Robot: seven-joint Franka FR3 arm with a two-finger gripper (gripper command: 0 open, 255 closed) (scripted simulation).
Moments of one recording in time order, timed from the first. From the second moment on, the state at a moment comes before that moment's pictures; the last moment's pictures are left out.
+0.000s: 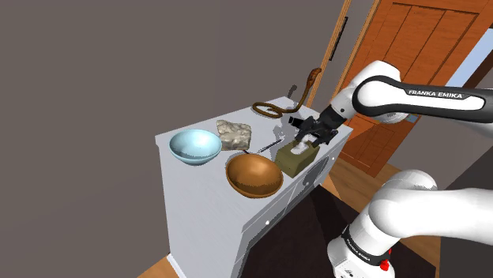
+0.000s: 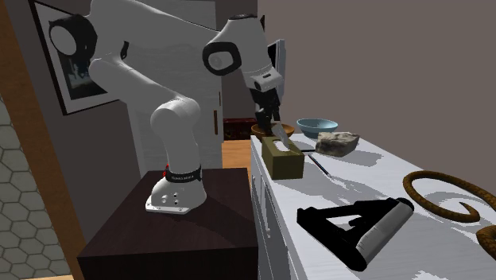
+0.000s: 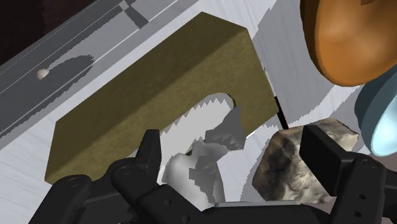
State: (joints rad) arm -0.11 -1.00 -0.22 -2.90 0.15 2.17 0.19
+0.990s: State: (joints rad) arm -0.10 -0.98 -0.22 -2.93 0.16 2.22 0.19
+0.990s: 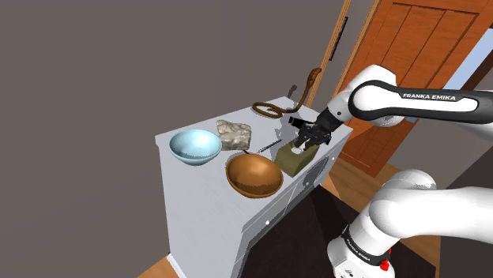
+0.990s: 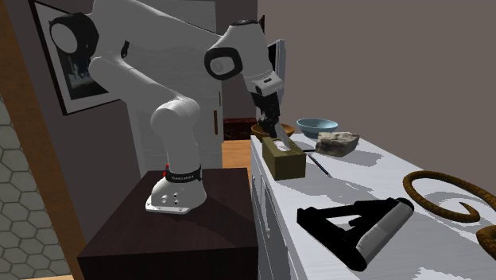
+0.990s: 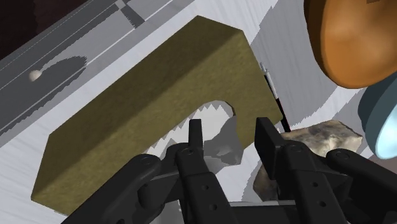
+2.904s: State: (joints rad) arm -0.09 -0.99 -0.18 -2.62 0.16 1.91 0.27
